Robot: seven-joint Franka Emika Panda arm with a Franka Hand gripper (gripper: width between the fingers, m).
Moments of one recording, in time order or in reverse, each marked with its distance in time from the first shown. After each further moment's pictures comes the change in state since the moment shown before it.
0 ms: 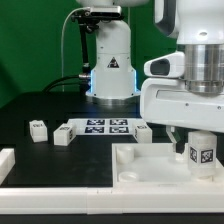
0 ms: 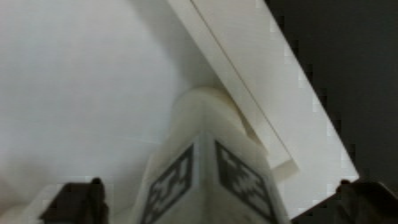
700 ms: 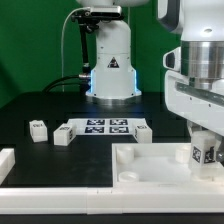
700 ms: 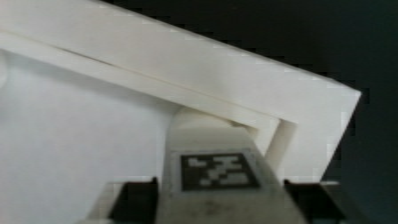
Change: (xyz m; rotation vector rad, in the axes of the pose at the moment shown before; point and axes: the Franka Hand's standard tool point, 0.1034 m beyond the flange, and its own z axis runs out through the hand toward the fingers) arm 0.000 -0.003 -0.005 -0.016 -0.018 0.649
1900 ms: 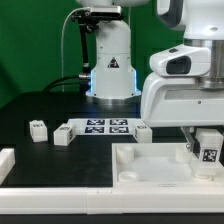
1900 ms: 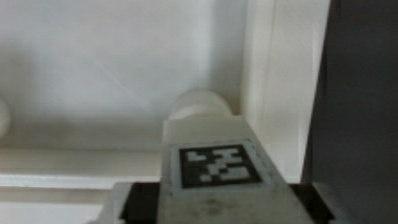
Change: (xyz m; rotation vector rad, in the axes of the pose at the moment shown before) arm -0.001 0.003 -0.002 -0.030 -0.013 -1.164
